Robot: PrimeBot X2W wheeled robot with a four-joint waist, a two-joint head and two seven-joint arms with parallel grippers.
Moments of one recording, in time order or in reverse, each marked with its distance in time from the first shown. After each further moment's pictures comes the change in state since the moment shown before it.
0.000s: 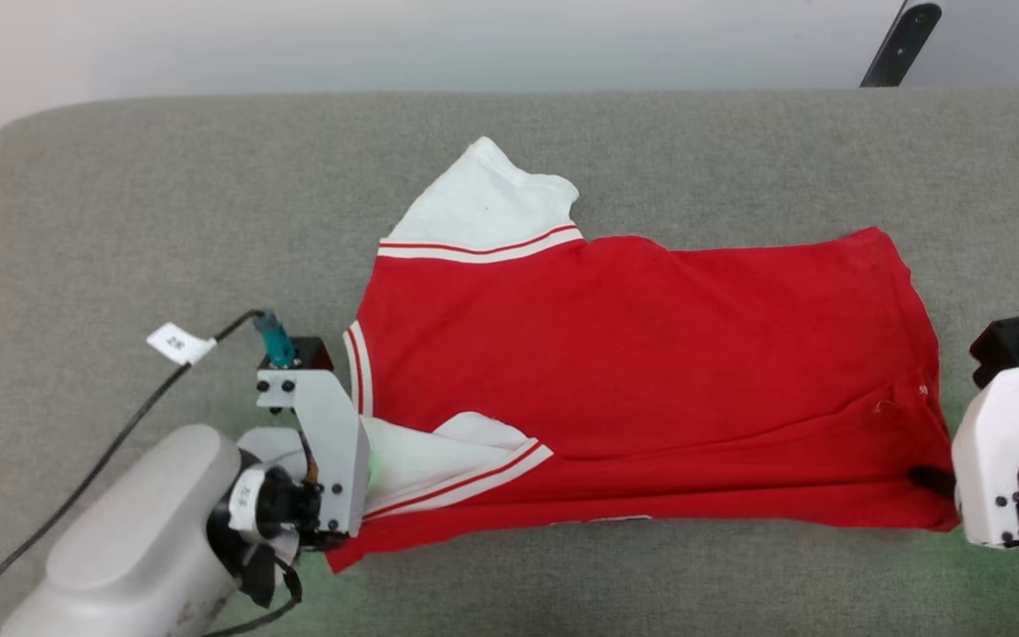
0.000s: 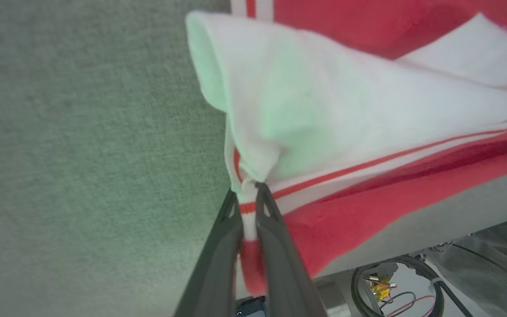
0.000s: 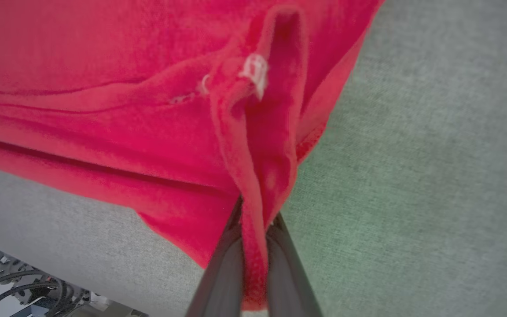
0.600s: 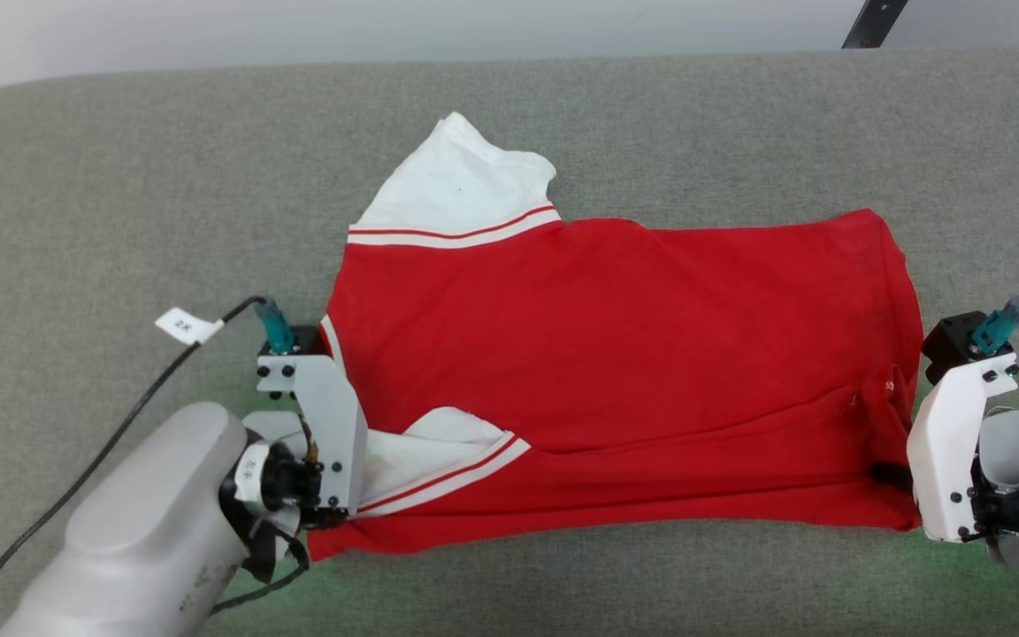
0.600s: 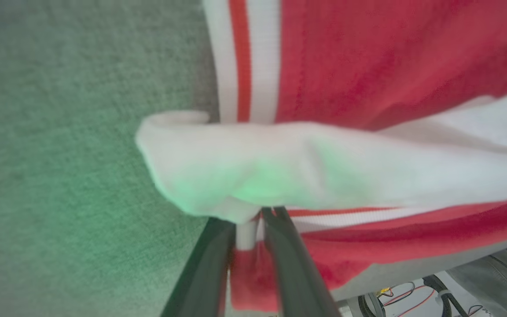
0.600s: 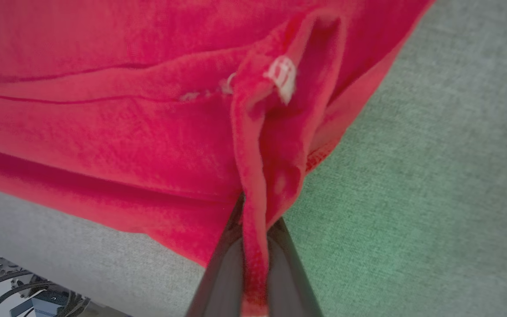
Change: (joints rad) left arm -0.048 -0.069 -0.025 0.171 0.014 -0.044 -0.028; right arm -0.023 0.059 0.041 0.003 -0.047 0.000 0.001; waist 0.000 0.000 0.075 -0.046
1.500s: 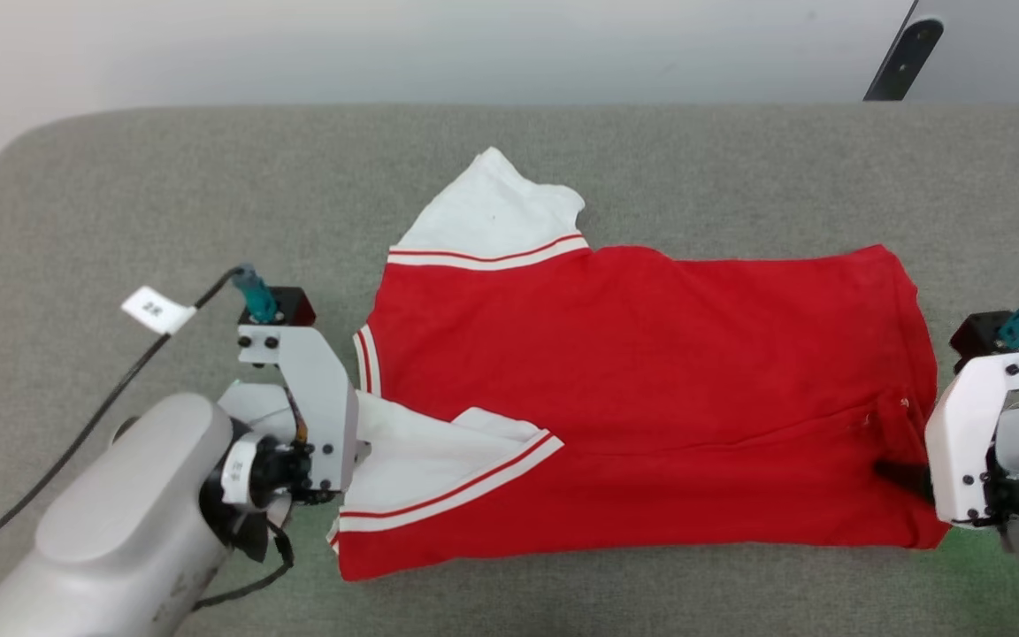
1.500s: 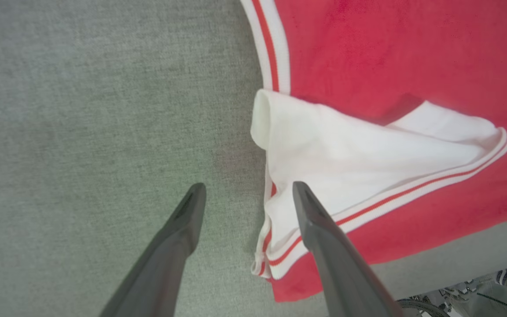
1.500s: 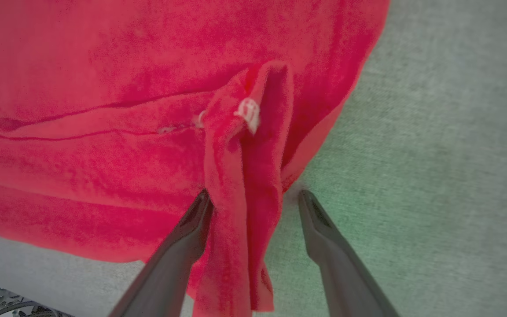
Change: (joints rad) left arm -0.007 0.066 0.020 -0.149 0.035 0.027 -0.083; right arm -0.053 0.048 -0.059 0.182 -0.060 0.000 -0.037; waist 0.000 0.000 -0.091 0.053
